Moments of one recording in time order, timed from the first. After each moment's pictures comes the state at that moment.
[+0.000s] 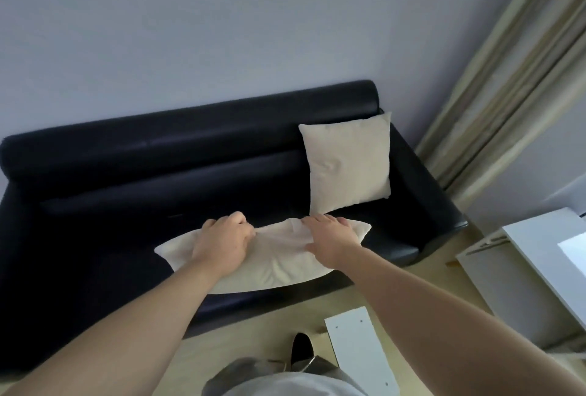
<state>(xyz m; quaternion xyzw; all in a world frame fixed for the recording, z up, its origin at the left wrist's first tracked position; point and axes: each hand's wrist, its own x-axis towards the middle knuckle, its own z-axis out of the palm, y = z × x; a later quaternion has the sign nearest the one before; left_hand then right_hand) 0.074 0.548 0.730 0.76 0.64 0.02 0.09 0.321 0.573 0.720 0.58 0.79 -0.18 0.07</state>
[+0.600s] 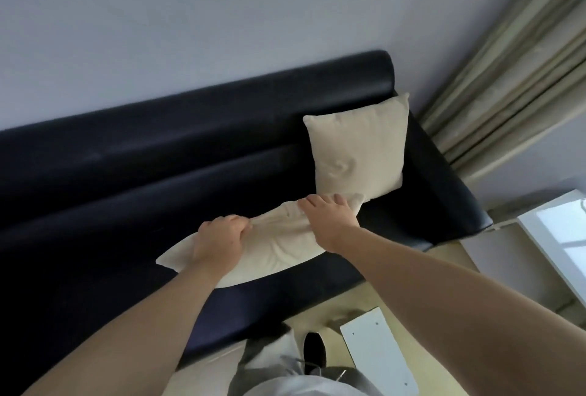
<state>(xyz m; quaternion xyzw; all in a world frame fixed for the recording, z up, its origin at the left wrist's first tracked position) 0.009 0.741 0.651 0.75 0.64 0.05 0.18 0.261 0.761 0.682 0.58 0.79 -0.12 0.15</state>
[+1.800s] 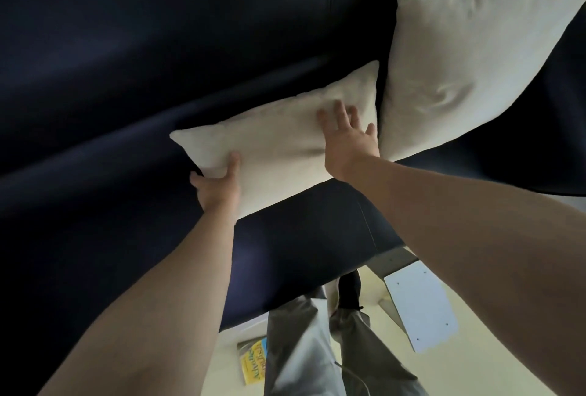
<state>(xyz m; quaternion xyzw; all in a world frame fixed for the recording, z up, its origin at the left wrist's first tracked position) -0.058 0.912 0.394 0.13 0.85 0.23 0.46 0.174 0.956 0.442 0.68 0.65 -0.23 0.26</state>
